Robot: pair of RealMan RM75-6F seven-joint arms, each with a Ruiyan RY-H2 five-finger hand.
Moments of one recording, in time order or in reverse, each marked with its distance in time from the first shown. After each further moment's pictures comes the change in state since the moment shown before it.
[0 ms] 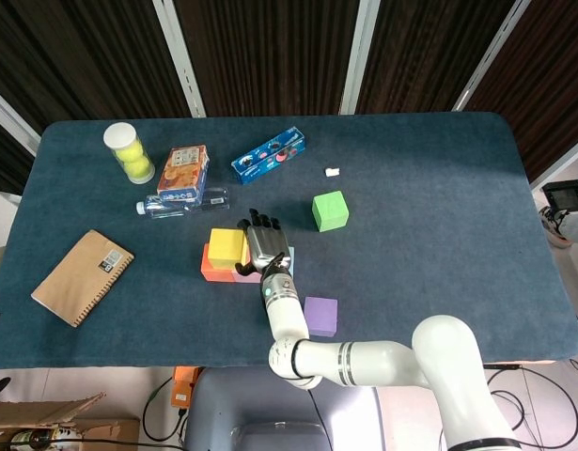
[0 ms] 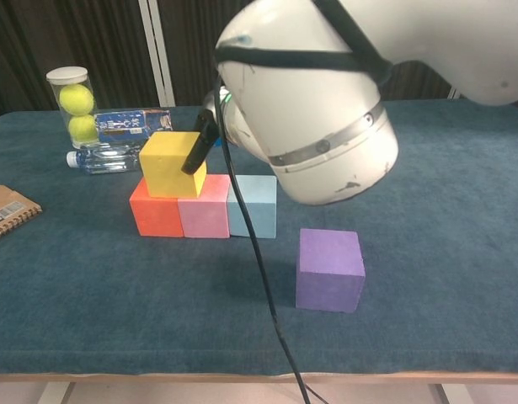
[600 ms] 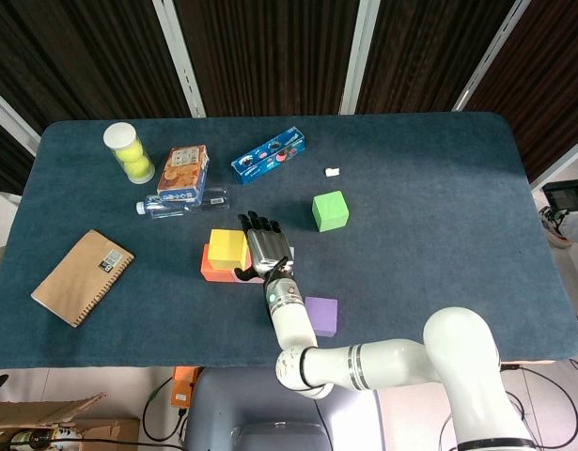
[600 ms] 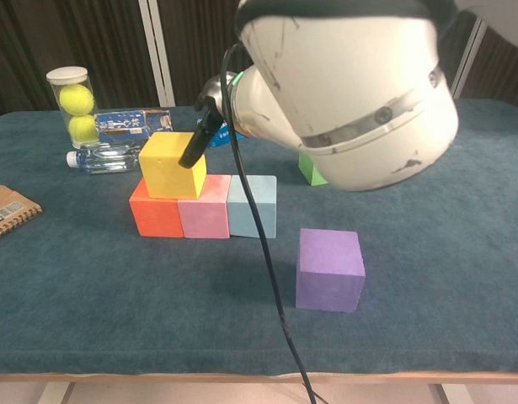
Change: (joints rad) left arm -0.019 0.014 0.033 -0.019 -0.017 0.059 -0.008; right arm 0.022 0.097 -0.060 -0.159 0.033 0.063 0.069
